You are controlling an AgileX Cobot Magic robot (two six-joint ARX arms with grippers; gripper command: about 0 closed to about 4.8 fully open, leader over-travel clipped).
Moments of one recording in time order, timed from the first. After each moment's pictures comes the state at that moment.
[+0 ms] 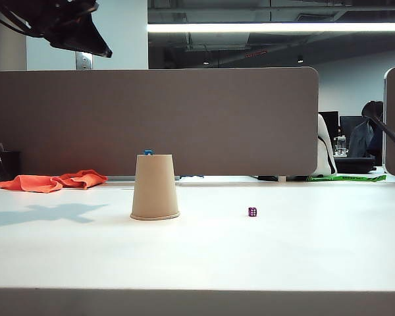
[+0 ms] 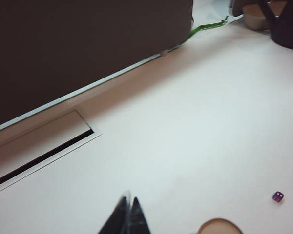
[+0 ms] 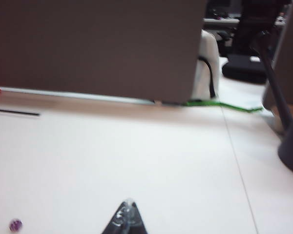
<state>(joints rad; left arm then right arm) -0.16 1.43 1.21 -0.10 0.45 0.28 0.01 0.55 0.35 0.20 -0.12 -0.03</state>
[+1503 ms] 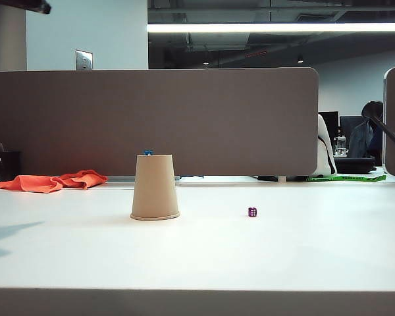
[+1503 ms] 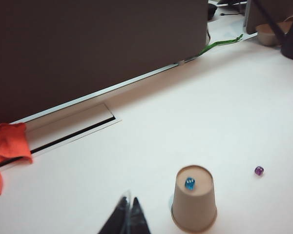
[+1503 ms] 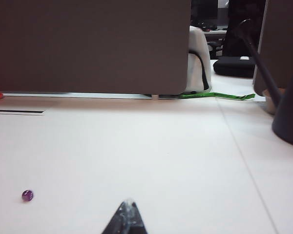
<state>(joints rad) -0.16 0.87 0.80 -0.13 0.33 0.23 0.01 0.00 0.05 0.01 -0.09 0.03</state>
